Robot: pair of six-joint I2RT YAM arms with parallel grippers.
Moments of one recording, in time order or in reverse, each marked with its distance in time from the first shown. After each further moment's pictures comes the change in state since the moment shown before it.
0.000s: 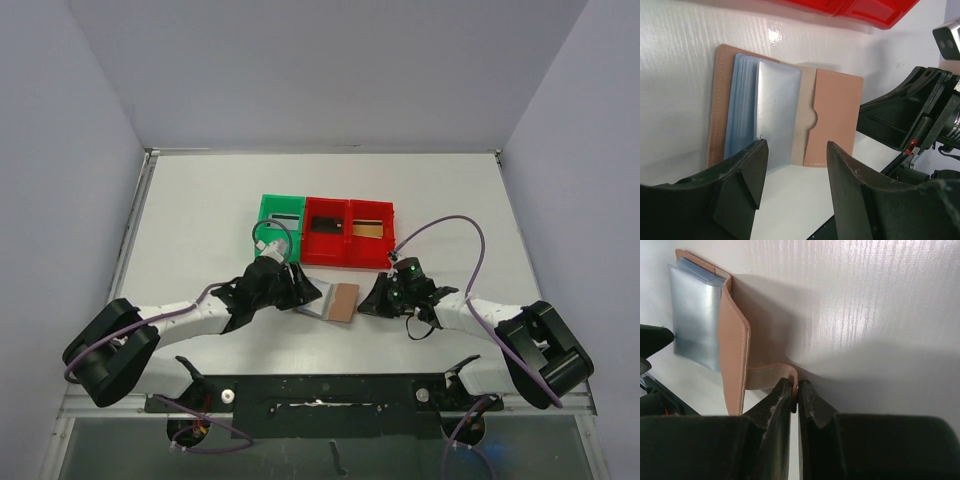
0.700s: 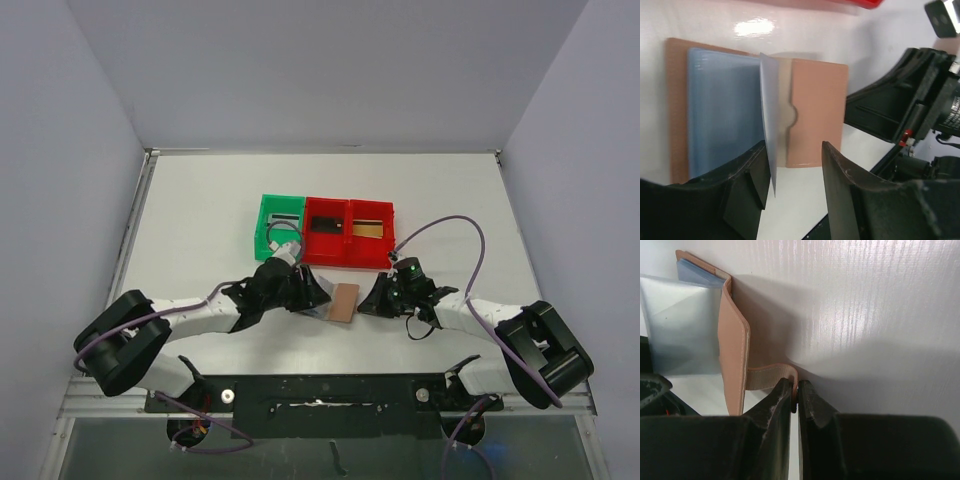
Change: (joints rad) left arm -0.050 0.042 0.029 0.014 -0.015 0.008; right arm -0.001 0.001 0.000 0.002 0.000 0.003
